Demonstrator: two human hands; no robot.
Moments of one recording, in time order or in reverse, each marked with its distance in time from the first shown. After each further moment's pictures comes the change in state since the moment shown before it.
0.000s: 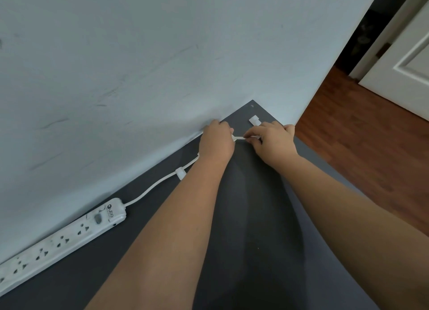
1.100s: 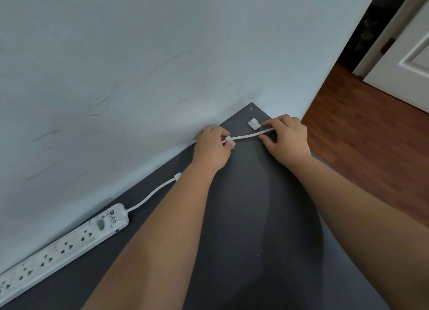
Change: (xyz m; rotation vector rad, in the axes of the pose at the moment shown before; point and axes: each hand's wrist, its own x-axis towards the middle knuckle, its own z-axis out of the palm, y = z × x) left_hand -0.004 -0.016 0.000 -0.215 -0.078 -0.029; right_hand 0.007 0.045 0.008 0.121 0.182 0.036
